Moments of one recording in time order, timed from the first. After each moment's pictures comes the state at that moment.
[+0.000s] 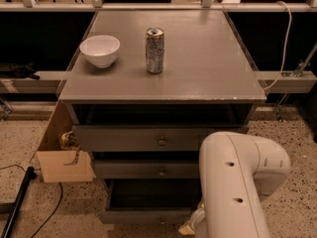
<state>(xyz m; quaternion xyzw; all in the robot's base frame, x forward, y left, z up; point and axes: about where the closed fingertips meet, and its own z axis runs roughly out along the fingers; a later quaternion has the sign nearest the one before) 0.472 -0.164 0.197 -0.40 0.87 -0.07 0.28</state>
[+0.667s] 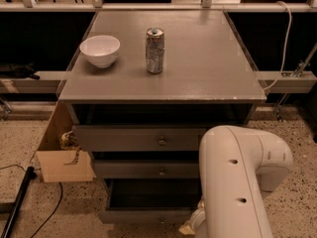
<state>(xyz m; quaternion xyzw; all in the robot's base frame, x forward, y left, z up) 0.463 -0.164 0.236 -0.42 0.85 -0.09 0.30</state>
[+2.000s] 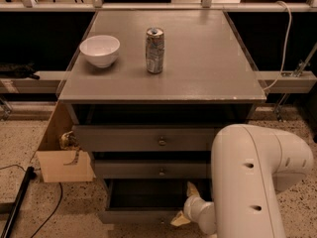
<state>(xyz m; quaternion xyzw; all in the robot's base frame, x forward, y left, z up) 0.500 -0.113 0.260 -0.51 0.79 0.01 0.34</state>
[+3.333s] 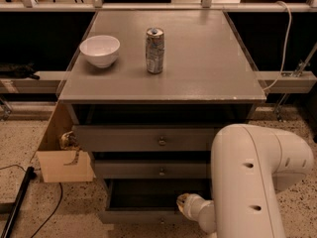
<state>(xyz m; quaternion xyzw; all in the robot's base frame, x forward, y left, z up) 0.504 -0.109 0.261 -0.52 0.78 0.01 0.34</state>
